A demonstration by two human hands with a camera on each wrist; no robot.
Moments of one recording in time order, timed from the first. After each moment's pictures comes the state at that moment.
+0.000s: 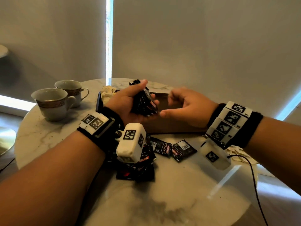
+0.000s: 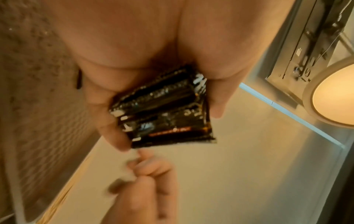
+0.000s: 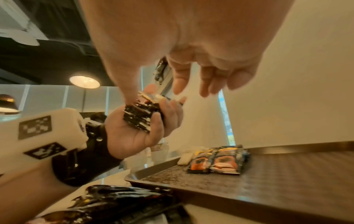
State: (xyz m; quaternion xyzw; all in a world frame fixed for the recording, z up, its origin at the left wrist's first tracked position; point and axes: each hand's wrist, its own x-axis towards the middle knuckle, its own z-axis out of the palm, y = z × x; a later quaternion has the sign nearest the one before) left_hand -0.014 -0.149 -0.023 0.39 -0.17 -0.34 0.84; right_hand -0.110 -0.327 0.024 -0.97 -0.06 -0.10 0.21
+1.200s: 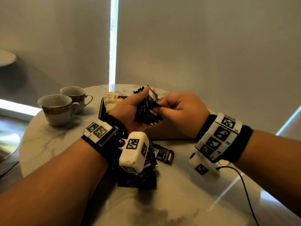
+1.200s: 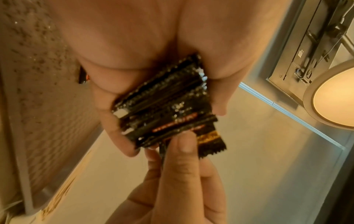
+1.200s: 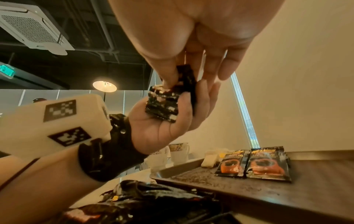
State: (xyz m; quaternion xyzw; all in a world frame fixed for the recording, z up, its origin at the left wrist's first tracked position) left_hand -0.013 -0.152 -0.028 0.36 -0.23 -0.36 0.83; right_hand -0.103 -0.300 0.014 -0.93 -0.11 -0.23 0.28
